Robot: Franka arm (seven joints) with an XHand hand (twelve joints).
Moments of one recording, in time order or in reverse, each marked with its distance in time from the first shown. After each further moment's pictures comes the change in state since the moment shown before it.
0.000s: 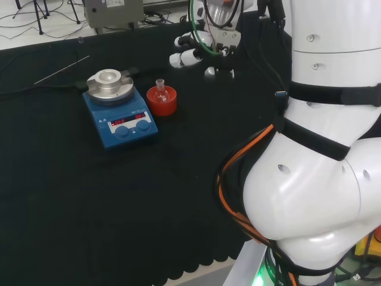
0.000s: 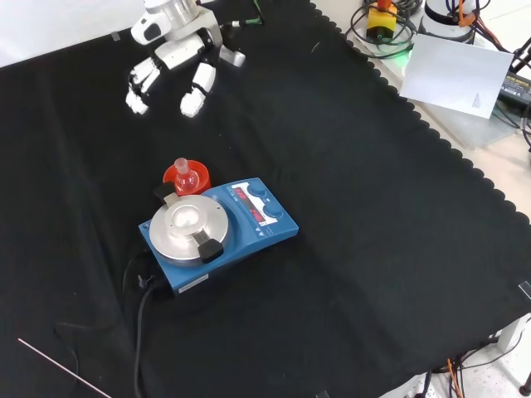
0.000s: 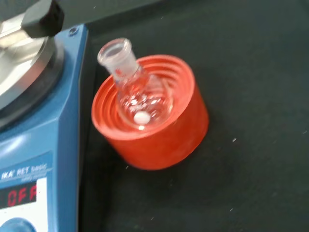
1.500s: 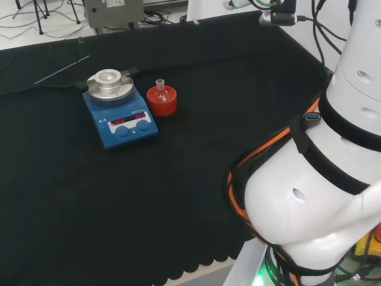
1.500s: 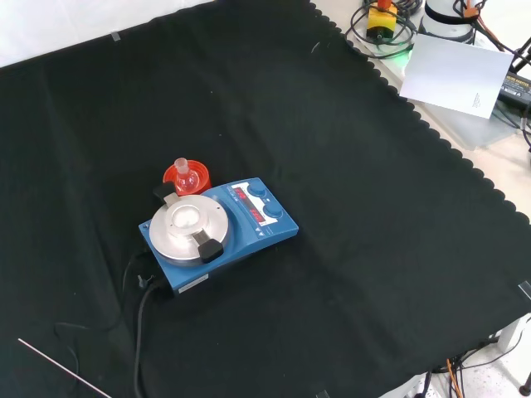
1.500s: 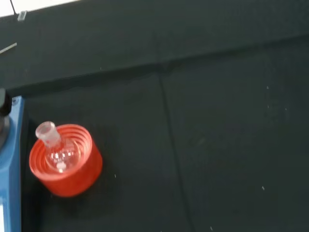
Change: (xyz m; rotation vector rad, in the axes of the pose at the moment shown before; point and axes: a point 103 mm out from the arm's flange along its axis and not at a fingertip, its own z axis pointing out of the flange) arm -0.029 -0.134 -0.183 -0.078 -0.166 0.202
